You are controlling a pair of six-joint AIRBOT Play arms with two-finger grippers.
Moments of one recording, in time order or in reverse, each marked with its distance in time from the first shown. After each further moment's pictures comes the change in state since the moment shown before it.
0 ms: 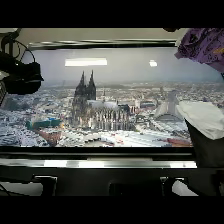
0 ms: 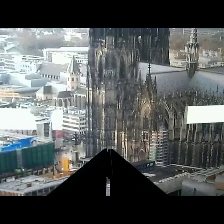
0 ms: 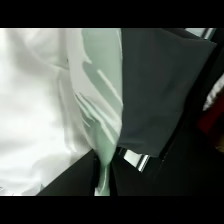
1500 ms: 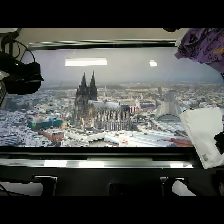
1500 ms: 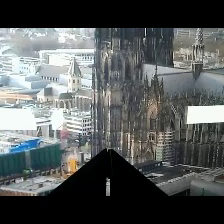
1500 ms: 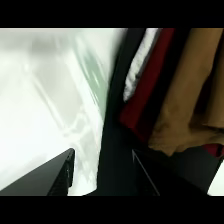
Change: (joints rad) left arm 0.000 0.000 0.000 0.000 0.000 0.000; right arm -0.005 0.032 -0.352 -0.244 -0.055 0.113
